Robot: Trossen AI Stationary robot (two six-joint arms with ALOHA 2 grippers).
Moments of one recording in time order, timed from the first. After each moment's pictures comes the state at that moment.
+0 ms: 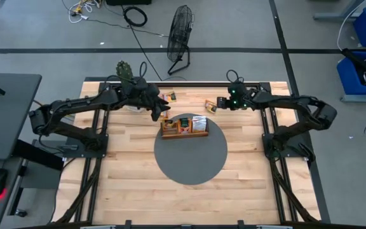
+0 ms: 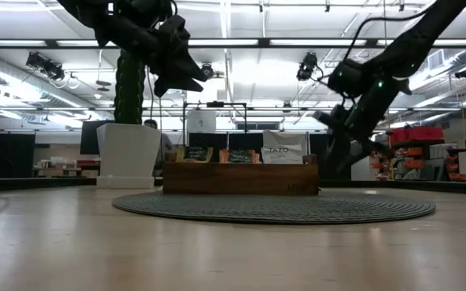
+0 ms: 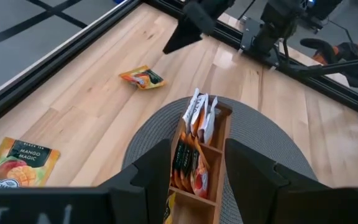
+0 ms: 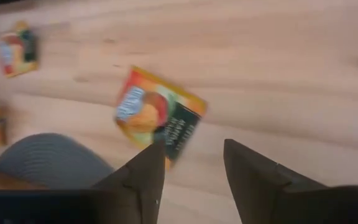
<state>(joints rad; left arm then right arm) 0.46 1.29 0.90 -0.12 0.26 -0.20 -0.70 1.40 0.64 -0.17 -0.06 0.80</state>
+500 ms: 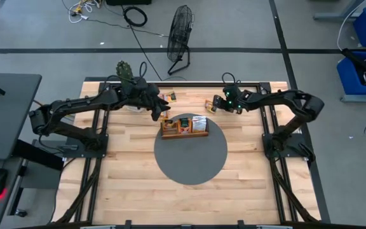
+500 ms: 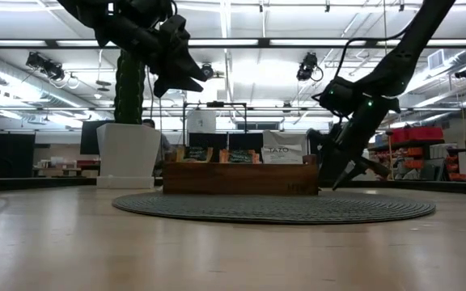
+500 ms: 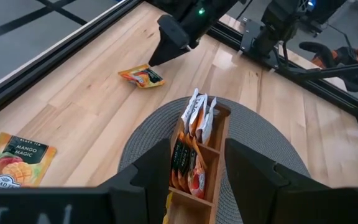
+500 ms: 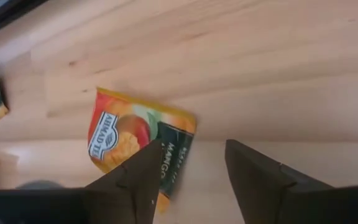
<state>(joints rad) 0.46 1.29 0.90 -0.12 0.26 -0.23 -0.70 1.59 0.64 -0.01 -0.04 1.03</state>
